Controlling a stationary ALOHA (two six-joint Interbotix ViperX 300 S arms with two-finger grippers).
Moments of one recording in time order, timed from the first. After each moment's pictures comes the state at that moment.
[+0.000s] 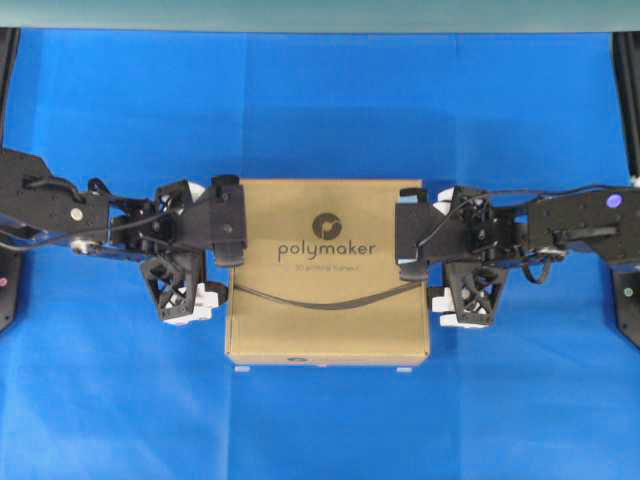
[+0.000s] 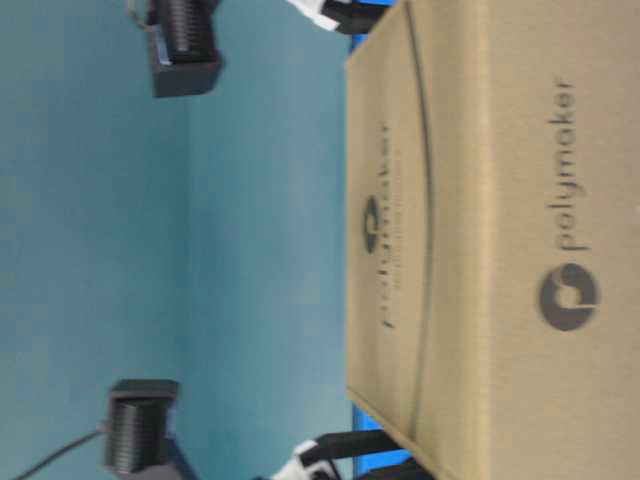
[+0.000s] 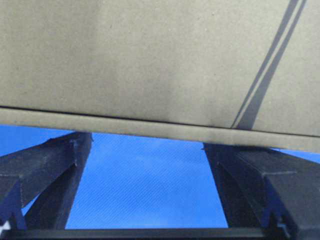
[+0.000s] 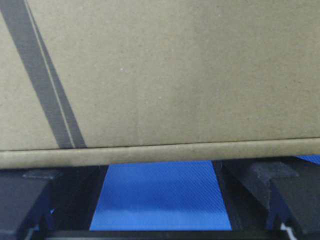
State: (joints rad) left arm 0.07 -0.10 0.78 0.03 0.22 -0.06; right arm -0.06 -0.09 0.80 0.01 0.38 -0.04
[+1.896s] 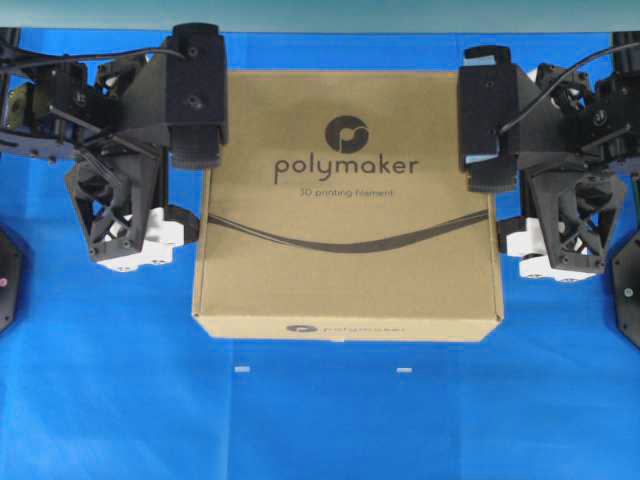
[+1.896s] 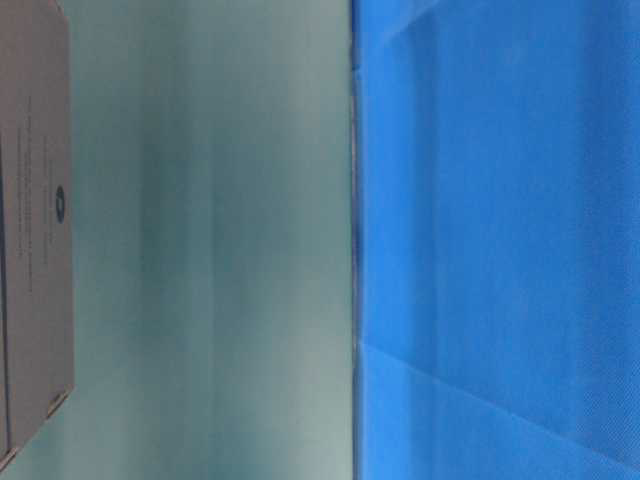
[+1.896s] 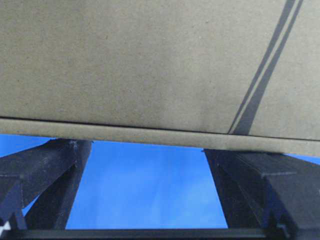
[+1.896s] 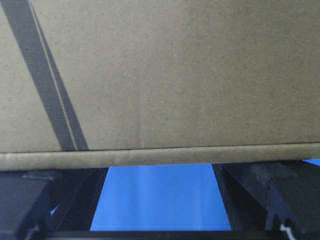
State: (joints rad) left arm 0.07 -0.30 0.14 0.03 1.08 -0.02; right arm -0.05 -0.37 0.21 0.01 1.25 -0.04
